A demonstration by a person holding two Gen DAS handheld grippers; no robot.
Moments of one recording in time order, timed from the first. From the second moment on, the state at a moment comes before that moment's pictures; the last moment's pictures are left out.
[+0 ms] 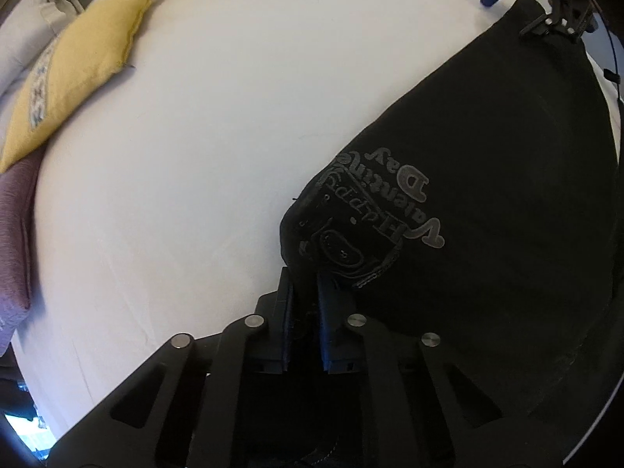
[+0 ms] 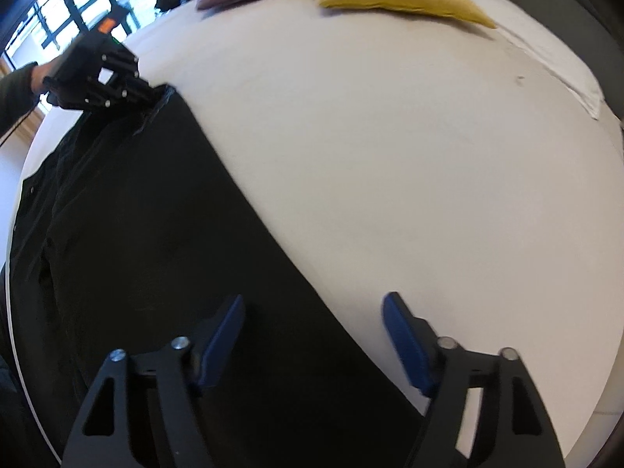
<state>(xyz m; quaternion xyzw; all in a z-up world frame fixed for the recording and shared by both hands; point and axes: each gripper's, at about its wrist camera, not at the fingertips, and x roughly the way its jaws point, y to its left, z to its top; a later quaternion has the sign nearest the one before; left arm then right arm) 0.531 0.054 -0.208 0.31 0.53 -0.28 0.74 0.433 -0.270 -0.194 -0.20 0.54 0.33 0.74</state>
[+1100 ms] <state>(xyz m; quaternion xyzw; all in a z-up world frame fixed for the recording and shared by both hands) 0.386 0.067 -0.087 0.34 0.33 -0.23 0.85 0.376 -0.240 -0.139 -0.31 0.48 0.32 0.75</state>
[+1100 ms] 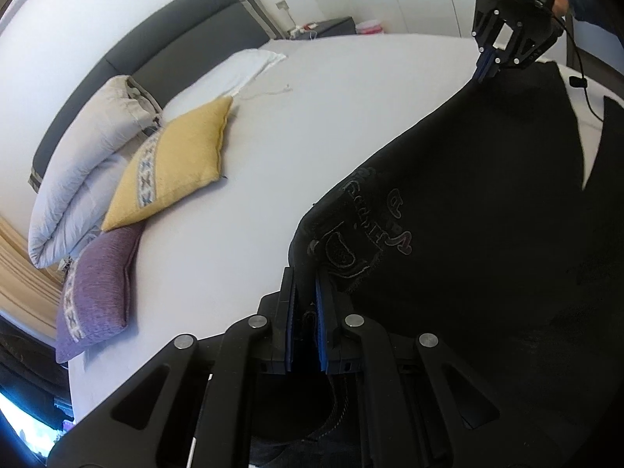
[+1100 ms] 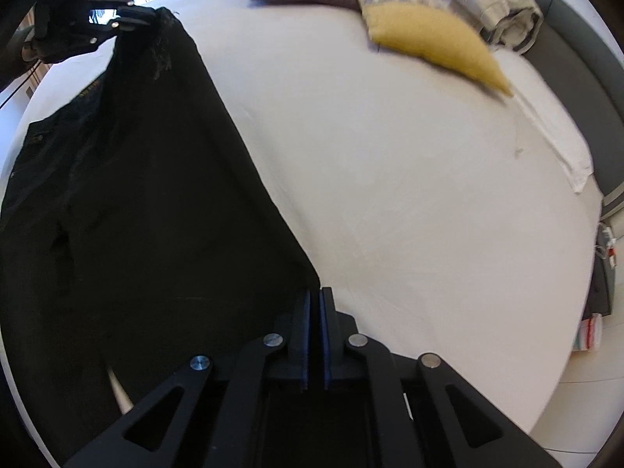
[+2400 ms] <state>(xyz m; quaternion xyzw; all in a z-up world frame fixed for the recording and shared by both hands) -0.031 0.102 -0.153 0.26 0.34 -0.20 0.88 0.047 -0.155 -0.175 -0.30 0.46 0.26 0.79</state>
